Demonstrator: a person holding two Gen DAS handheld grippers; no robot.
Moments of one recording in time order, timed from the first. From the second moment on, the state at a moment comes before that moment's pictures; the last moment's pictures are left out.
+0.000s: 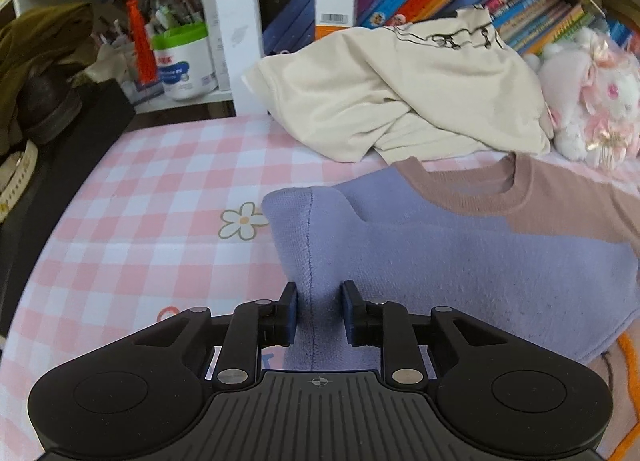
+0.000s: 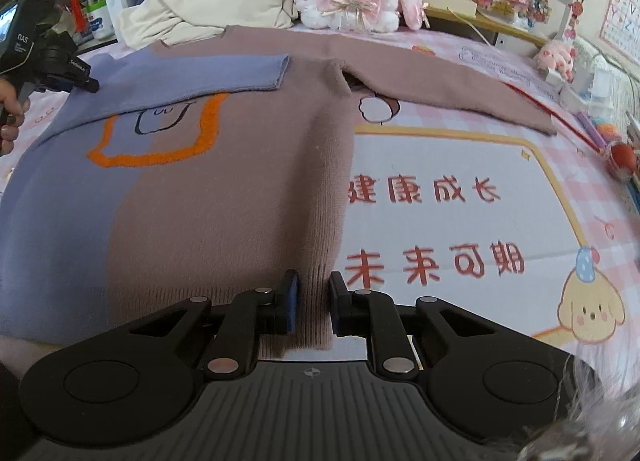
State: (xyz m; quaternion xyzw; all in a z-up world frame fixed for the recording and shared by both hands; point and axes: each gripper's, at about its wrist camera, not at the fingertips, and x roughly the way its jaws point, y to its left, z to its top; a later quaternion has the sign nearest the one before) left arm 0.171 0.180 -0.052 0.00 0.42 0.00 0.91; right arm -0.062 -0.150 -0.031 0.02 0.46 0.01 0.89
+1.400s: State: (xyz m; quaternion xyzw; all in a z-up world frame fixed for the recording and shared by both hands) left arm 0.024 0.108 -0.032 0.01 0.40 0.04 0.92; right arm -0.005 -0.292 -0.003 0.08 0.42 0.00 0.91
